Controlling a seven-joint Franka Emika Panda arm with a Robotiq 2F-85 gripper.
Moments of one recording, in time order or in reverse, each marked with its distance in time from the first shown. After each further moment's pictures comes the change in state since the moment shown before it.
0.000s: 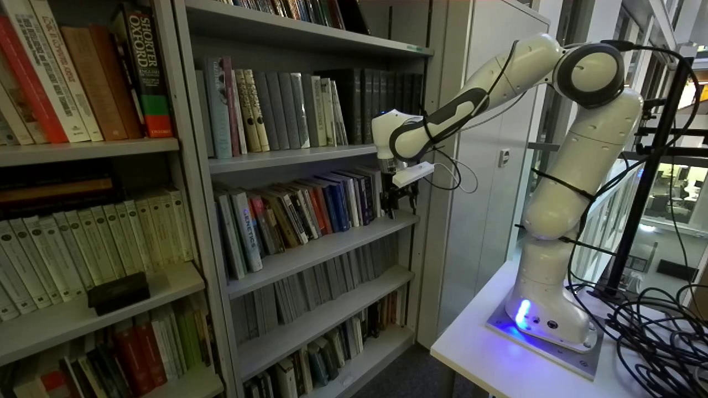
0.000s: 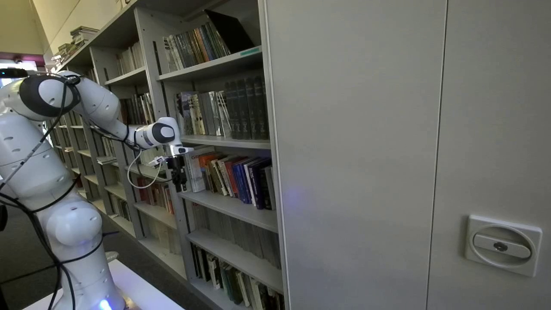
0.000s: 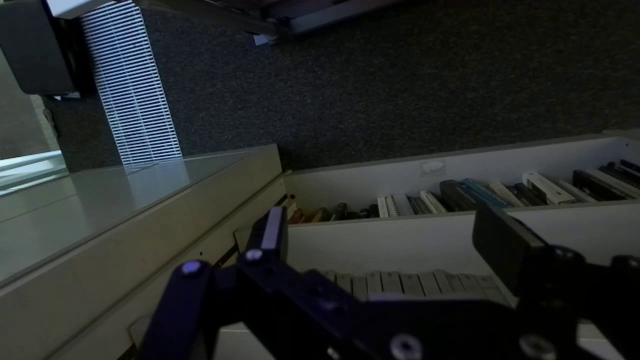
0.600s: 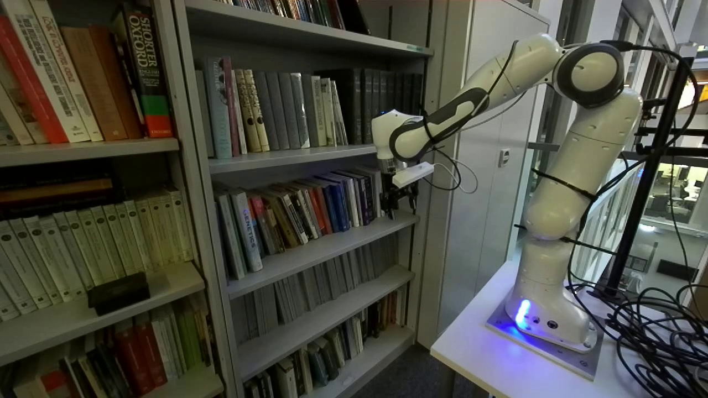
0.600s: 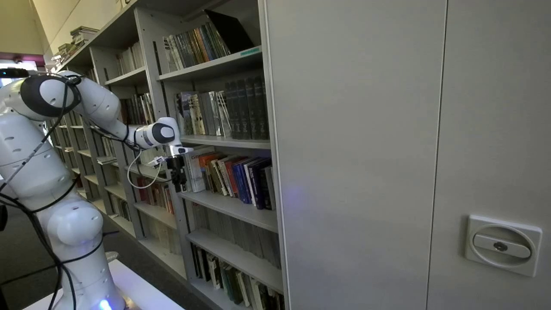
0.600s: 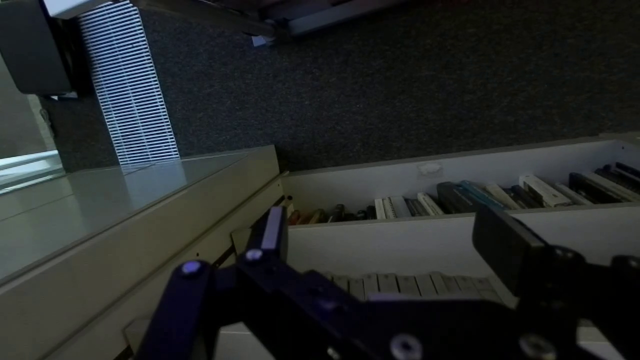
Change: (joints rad) arm 0.030 0.003 -0.025 0.000 0.000 0.000 0.000
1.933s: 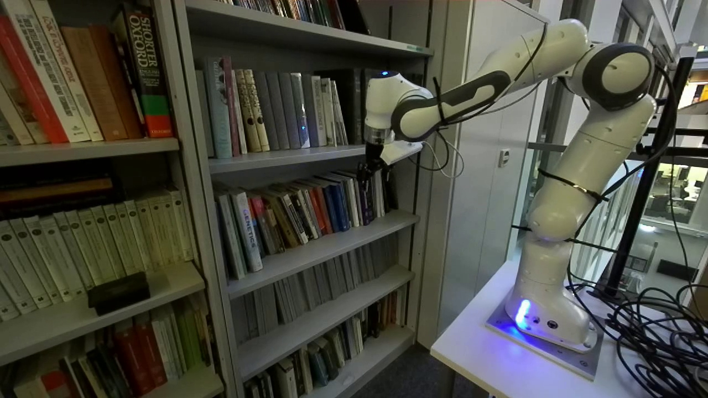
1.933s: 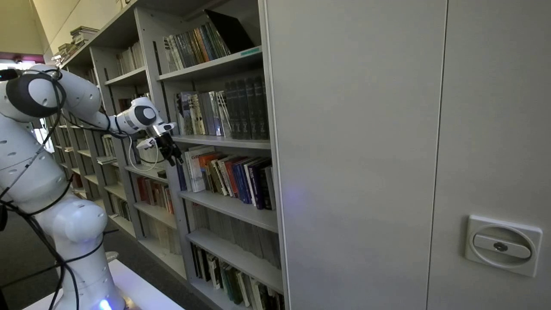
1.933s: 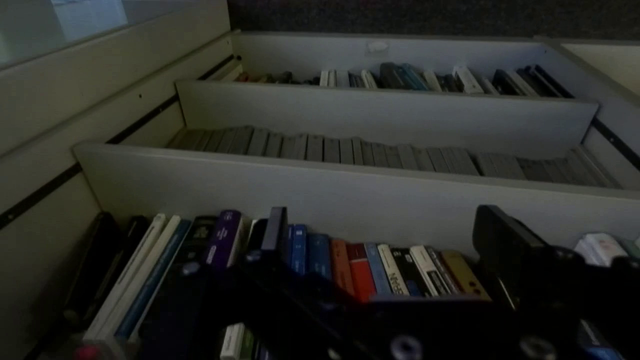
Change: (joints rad) arm 0.122 -0.091 0.025 0.119 -0.106 0.111 0.000
